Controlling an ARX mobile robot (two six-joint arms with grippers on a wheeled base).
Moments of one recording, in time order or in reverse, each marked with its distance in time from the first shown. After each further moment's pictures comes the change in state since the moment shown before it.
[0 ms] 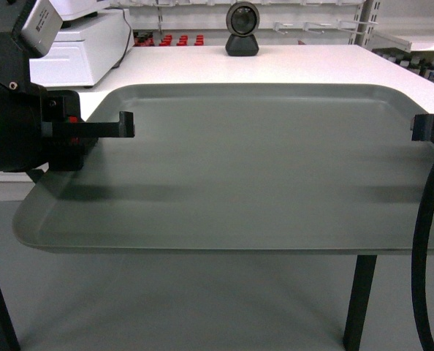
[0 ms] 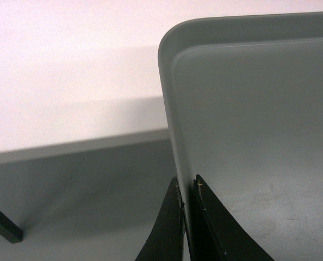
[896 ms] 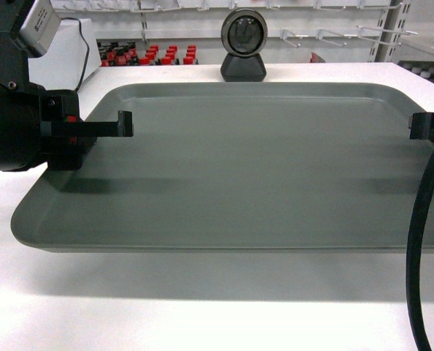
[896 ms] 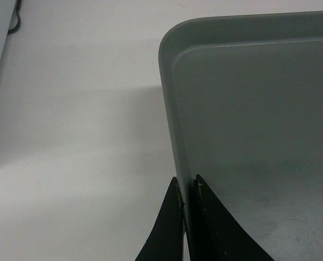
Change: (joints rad) left arm 0.002 0.000 0.000 0.002 0.000 0.000; right arm 0.000 0.000 0.002 0.003 0.000 0.000
